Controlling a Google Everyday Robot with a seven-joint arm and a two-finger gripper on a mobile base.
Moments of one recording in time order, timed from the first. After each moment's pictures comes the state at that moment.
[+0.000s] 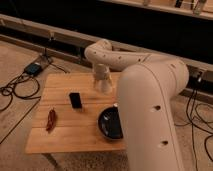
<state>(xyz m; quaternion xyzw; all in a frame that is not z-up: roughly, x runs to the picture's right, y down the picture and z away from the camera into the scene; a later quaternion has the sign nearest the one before) -0.011 -0.018 0.870 -0.21 0.22 0.64 0.71</state>
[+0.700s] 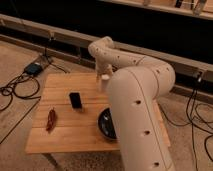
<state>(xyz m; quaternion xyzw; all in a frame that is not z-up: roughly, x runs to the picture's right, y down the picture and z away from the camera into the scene) 0.008 -0.055 0.917 -0.20 0.21 0.63 0.72</state>
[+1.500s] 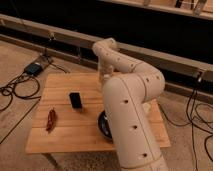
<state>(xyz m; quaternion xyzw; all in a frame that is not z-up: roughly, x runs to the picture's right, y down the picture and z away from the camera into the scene) 0.015 -0.056 0.957 -0.23 0.21 0.62 0.72</state>
